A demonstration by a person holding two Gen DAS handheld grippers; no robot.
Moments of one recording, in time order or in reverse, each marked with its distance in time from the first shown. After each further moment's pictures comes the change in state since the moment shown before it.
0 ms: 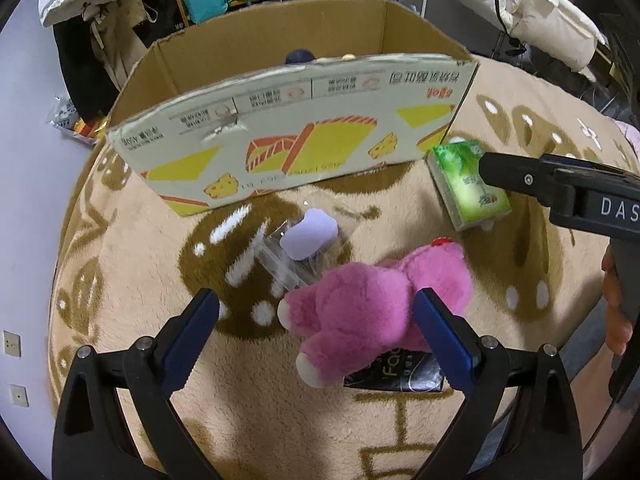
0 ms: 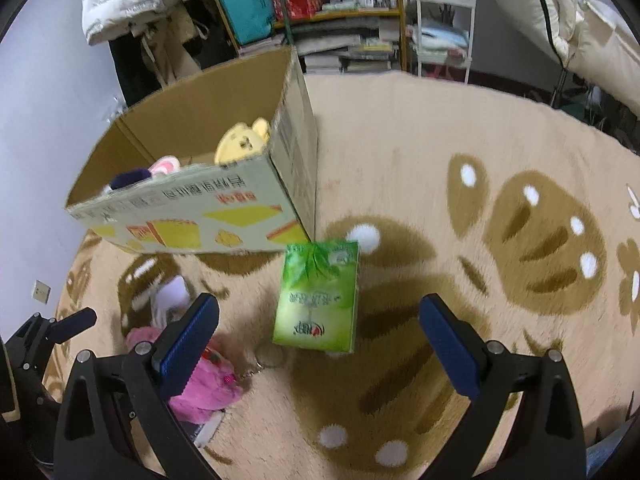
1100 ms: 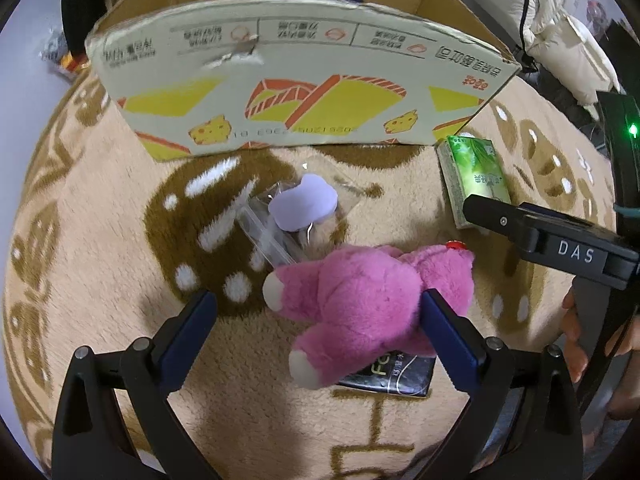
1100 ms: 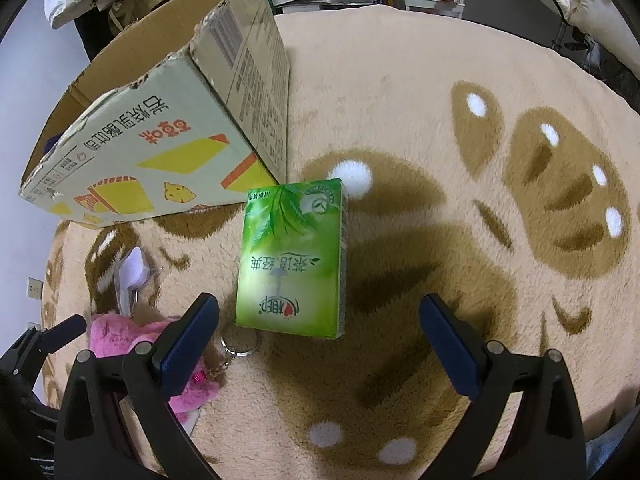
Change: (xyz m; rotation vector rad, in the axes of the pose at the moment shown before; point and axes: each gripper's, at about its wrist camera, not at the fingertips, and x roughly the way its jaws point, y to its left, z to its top) left arm 0.026 0.025 -0.002 -0.172 0.116 -0.150; right arm 0.044 -0.013 -0.010 0.057 0.169 -0.027
